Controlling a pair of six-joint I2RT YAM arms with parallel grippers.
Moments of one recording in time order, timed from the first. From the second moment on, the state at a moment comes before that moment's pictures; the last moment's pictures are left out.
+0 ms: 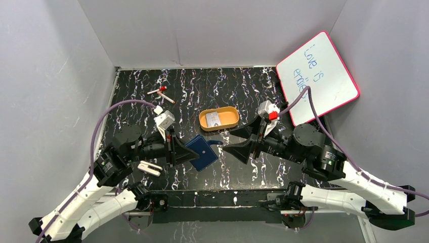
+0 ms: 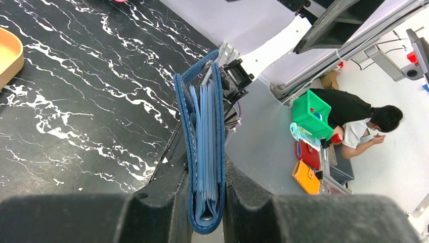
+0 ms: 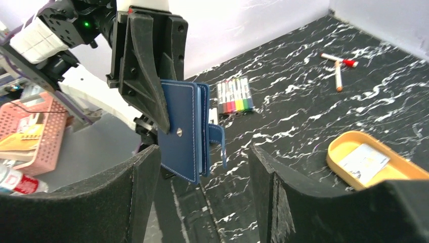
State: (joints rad) left arm -0.79 0.63 0.91 -0.44 0.54 -0.50; right arm 1.19 0.73 1.04 -0.30 -0.05 0.24
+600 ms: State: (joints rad) left arm -0.79 0.59 0.89 -0.41 0.61 -0.46; right arm 1.19 0.75 0.95 -0.26 -0.10 0.38
